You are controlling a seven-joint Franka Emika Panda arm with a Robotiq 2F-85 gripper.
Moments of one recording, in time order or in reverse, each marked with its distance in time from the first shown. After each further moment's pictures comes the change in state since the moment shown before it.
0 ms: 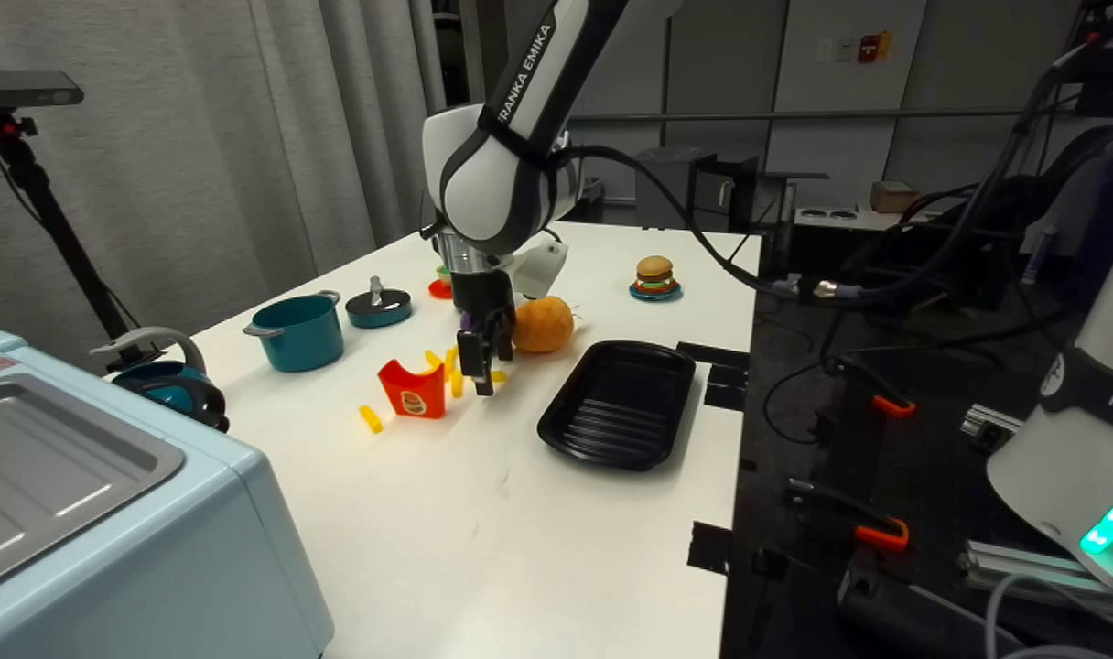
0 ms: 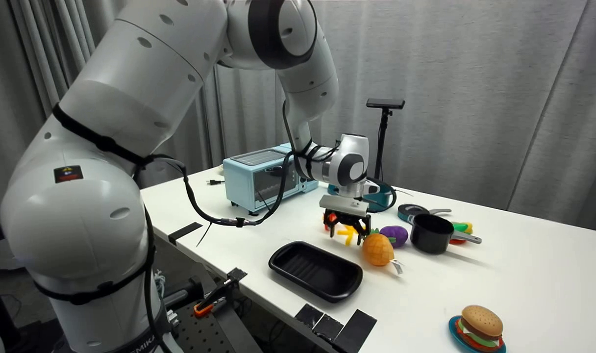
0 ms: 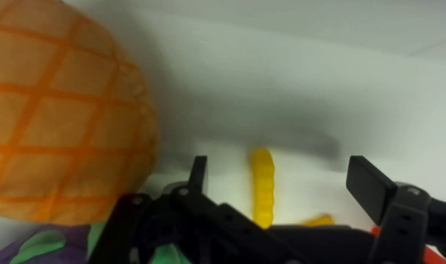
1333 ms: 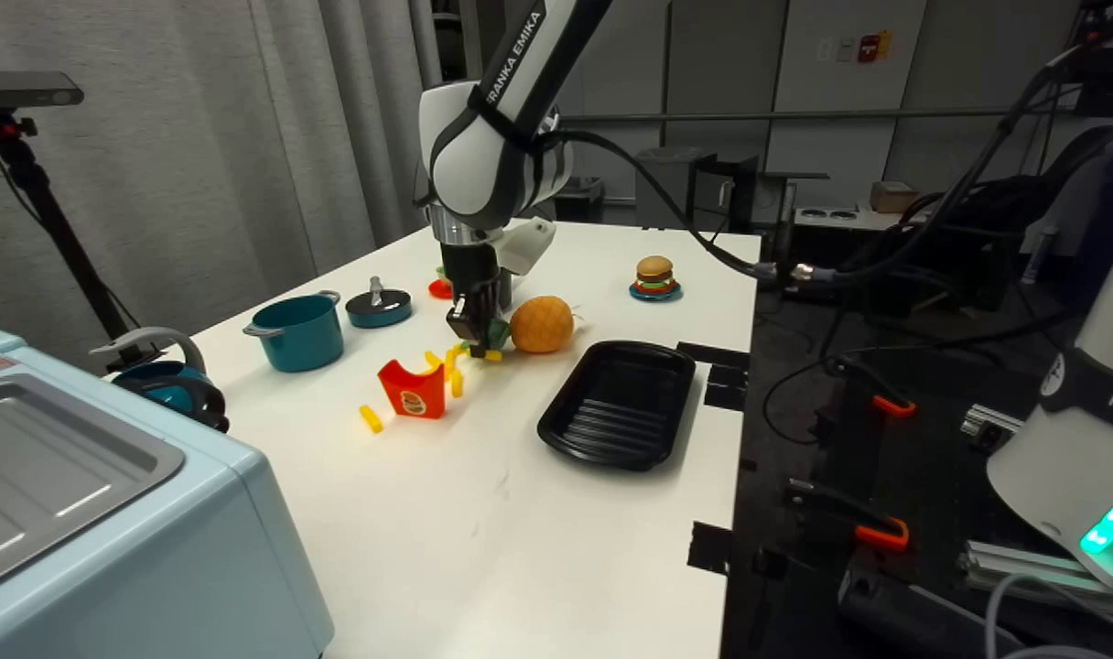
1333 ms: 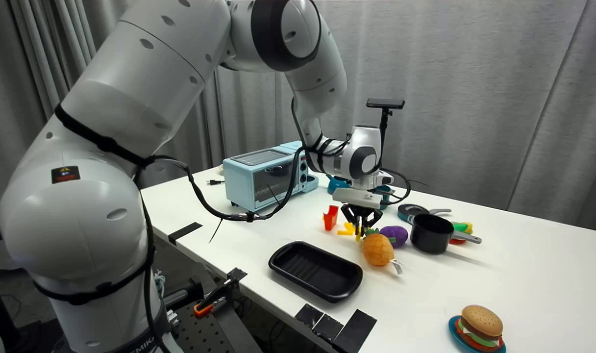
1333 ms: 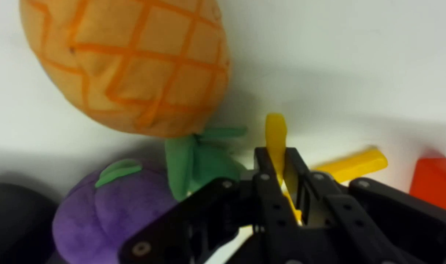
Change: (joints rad) arm -0.020 0.010 -0.016 0.088 0.002 0.000 -0.001
